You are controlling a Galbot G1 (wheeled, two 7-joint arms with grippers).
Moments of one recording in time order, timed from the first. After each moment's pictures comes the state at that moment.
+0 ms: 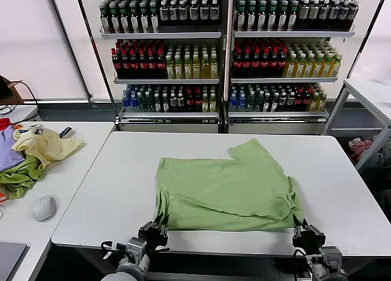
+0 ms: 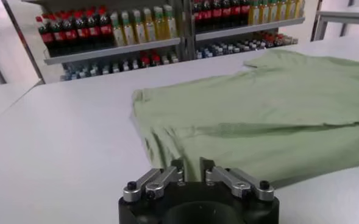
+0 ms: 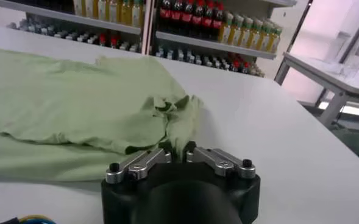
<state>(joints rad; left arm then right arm) 1.44 -1.12 -0.17 -2.15 -0.29 0.55 -0.31 -1.67 1.19 0.66 2.21 0.25 -0.37 0.13</state>
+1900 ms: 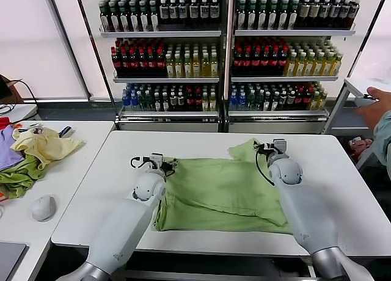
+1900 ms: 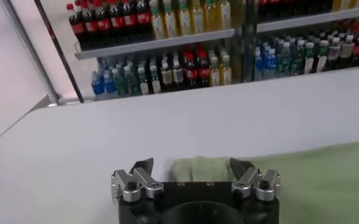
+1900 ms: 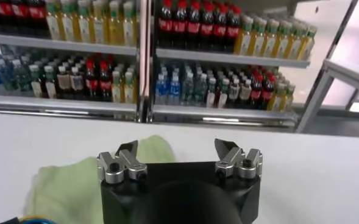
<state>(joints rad) 0.56 -1.32 -0.01 -1.25 -0.50 0.58 -0.38 -0.44 1.28 0.21 1.03 0.40 -0.46 0.14</state>
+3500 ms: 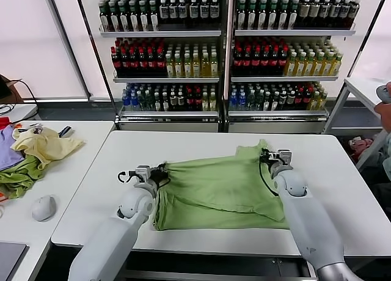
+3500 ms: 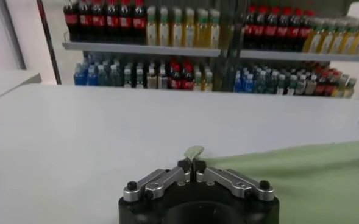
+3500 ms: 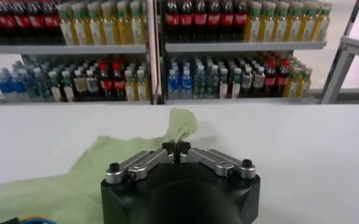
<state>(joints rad) 0.75 -1.20 -0.07 -1.50 -0.66 0.46 -0.32 -0.65 1.19 0.29 1.31 0.48 -0.39 0.09</state>
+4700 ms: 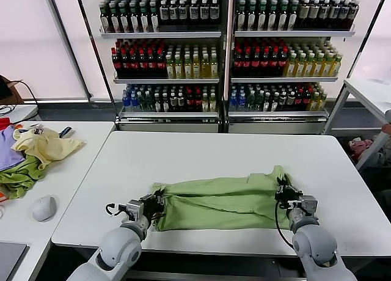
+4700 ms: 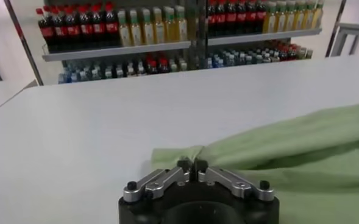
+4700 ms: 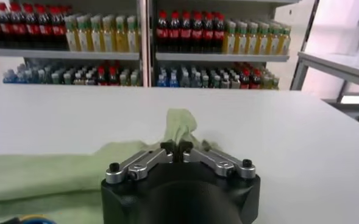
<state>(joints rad) 1.08 -1.07 -0.10 -1.85 -0.51 0.50 -0.30 -1.19 1.20 0.50 1.83 0.36 -0.43 0.14</state>
